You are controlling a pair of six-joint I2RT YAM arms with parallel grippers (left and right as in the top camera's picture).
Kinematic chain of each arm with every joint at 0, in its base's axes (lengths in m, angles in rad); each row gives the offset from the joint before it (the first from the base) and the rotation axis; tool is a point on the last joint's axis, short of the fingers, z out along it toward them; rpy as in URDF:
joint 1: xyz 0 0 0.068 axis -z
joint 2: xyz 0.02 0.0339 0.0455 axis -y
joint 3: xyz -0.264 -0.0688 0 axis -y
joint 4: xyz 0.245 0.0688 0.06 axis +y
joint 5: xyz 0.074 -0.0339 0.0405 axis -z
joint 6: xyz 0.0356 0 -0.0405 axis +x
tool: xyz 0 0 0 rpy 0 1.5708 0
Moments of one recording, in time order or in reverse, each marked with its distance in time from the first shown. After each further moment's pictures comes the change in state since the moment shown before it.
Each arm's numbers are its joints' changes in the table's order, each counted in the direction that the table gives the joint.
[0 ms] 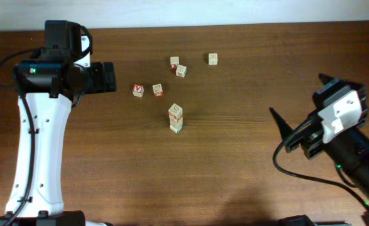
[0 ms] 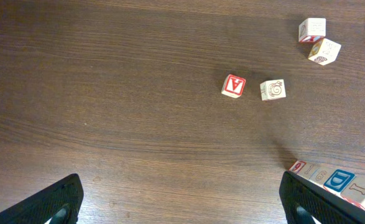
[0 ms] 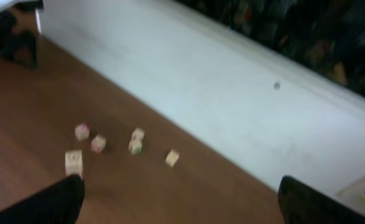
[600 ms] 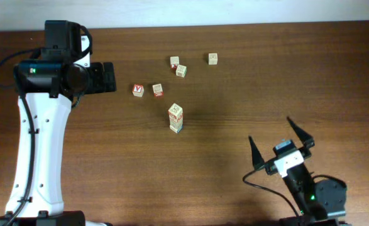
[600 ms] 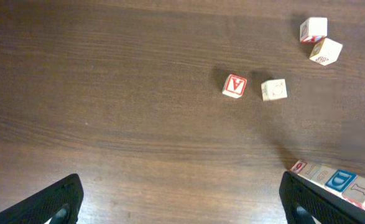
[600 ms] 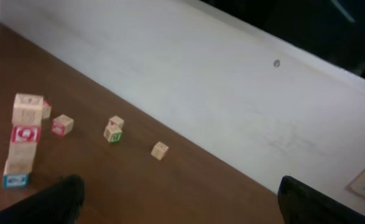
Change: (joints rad) left arm 0.000 0.000 0.000 0.000 -0.004 0.000; right arm 0.034 0.631 -1.209 -0.843 0.021 -0.014
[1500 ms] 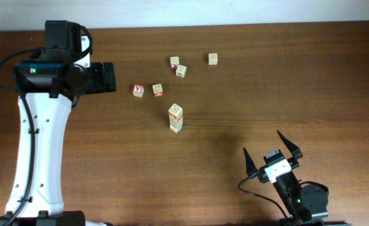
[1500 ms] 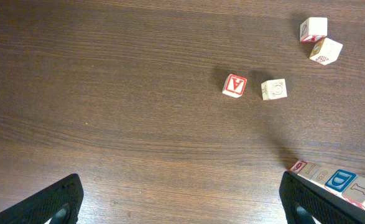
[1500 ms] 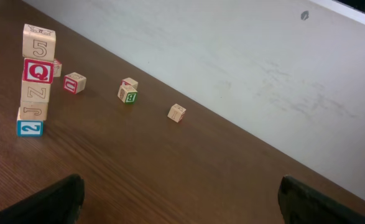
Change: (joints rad) left arm 0.000 0.000 0.000 0.002 0.000 0.000; right arm 0.000 0.203 -0.236 0.045 0.010 0.003
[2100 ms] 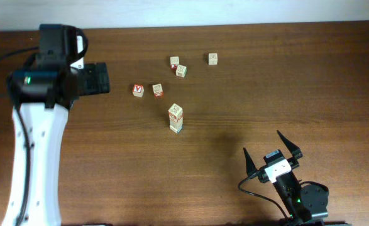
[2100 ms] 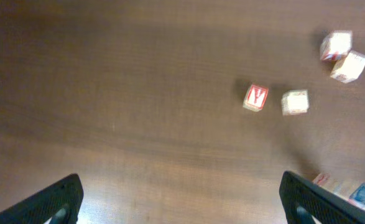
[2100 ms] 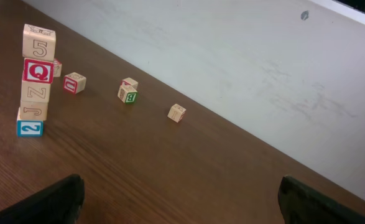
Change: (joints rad) left arm -0.001 0.072 -0.036 -0.041 -0.092 0.001; right arm 0.000 0.000 0.000 0.000 0.000 0.000
